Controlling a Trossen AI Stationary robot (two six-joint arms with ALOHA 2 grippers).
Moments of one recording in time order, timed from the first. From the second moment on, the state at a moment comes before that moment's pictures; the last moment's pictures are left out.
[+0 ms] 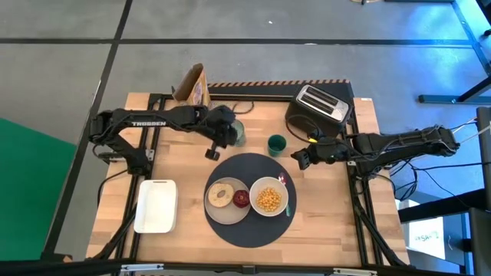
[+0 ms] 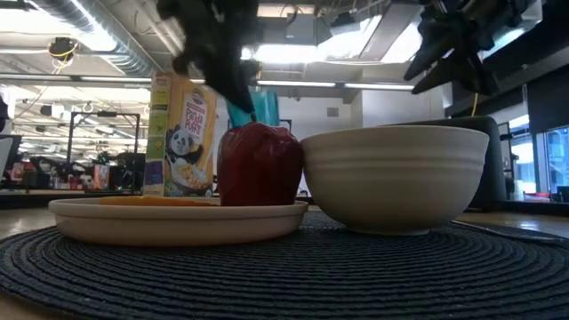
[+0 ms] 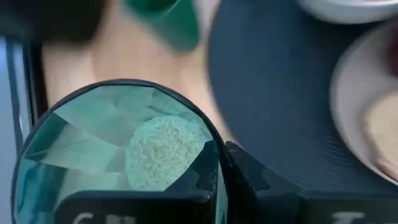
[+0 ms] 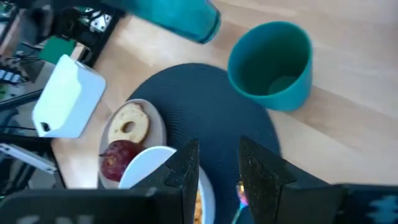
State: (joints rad) left arm 0.24 1.53 1.21 -0.64 0.05 0.58; right arm 0.11 0.97 0.77 -0.52 0.25 1.07
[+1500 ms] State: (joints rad) left arm 0.01 1.68 1.38 -0.91 0.06 0.71; right arm 0.16 1.08 0.77 -0.30 0.43 1.16
